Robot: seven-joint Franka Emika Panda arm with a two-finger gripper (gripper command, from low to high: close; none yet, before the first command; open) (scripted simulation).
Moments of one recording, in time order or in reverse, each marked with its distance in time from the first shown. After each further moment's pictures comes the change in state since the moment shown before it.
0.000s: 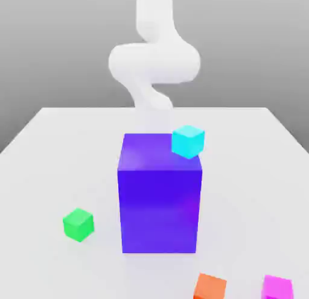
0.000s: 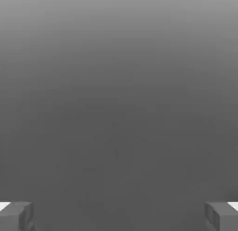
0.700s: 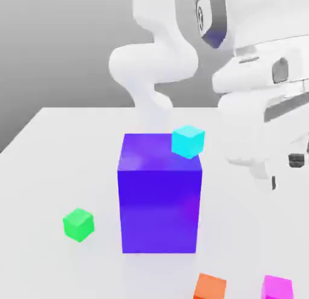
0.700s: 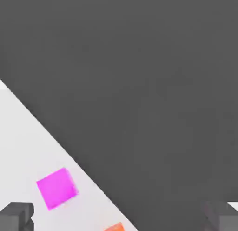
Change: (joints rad) arm 0.293 0.766 -0.005 0.058 0.119 0.193 -0.643
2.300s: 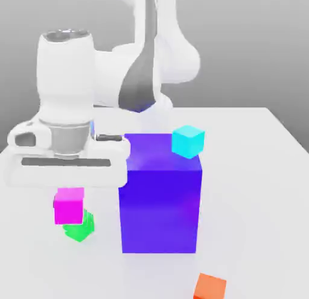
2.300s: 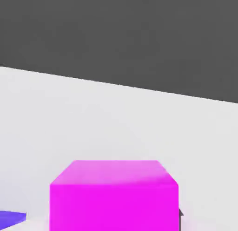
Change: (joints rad) arm -0.437 -0.205 -0.342 -0.467 -0.317 0.186 0.448
